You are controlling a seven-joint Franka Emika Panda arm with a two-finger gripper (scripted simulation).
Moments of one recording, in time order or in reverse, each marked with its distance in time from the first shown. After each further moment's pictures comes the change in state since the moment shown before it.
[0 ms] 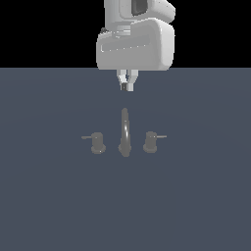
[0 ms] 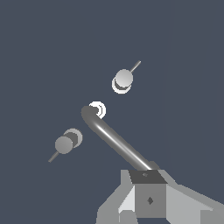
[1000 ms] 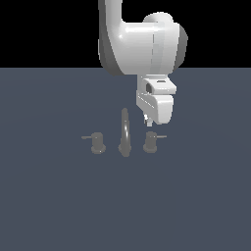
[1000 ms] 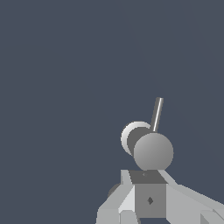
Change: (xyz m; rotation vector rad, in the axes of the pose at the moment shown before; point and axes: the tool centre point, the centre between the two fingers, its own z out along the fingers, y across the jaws) arm 0.120 -0.014 0.133 0.018 0.014 0.533
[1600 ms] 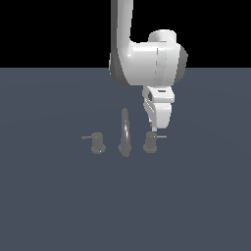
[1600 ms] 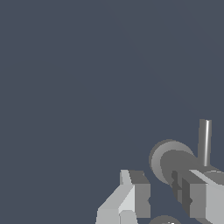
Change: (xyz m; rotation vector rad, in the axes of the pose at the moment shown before) arm 0.029 -0.028 0.026 0.040 0.007 0.162
